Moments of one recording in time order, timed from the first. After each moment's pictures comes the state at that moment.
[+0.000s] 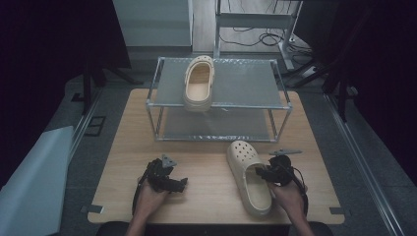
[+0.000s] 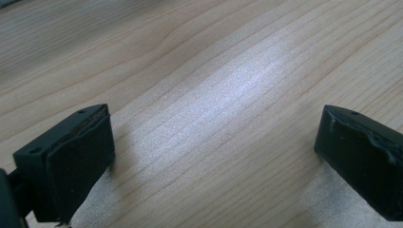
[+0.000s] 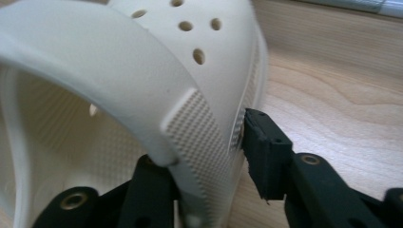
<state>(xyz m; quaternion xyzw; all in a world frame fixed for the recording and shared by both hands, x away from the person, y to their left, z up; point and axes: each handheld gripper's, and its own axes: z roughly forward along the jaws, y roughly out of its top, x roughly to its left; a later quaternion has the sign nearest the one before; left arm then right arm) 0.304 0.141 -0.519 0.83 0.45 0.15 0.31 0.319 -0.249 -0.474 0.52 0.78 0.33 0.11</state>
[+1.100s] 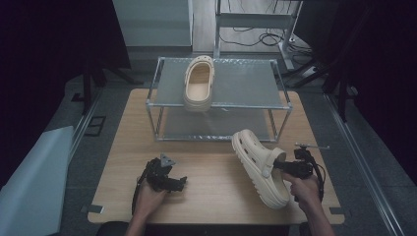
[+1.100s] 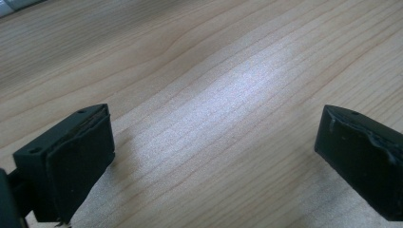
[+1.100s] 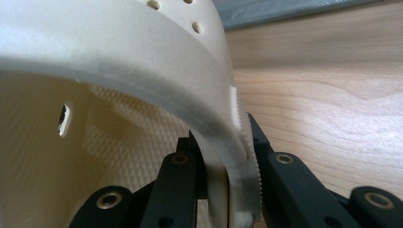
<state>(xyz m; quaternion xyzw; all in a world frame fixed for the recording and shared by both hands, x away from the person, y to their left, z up) 0.304 0.144 -0.517 0.82 0.45 0.15 0.31 0.333 -0.307 -0.461 0.58 0.67 0.46 -0.07</state>
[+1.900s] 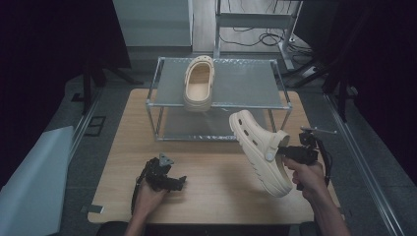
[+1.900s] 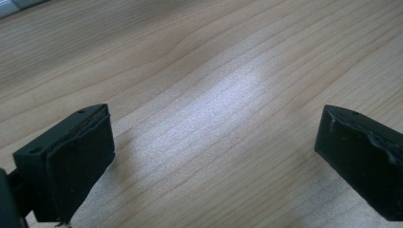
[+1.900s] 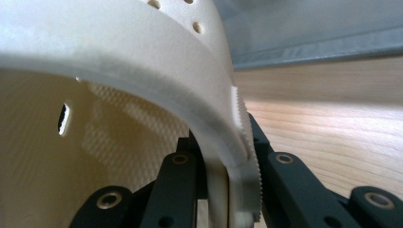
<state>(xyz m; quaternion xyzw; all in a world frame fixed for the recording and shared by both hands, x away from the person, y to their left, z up) 0.305 0.147 -0.516 0.82 0.46 0.15 0.32 0.340 -0.294 -0.391 0.57 0.64 0.50 -0.13</state>
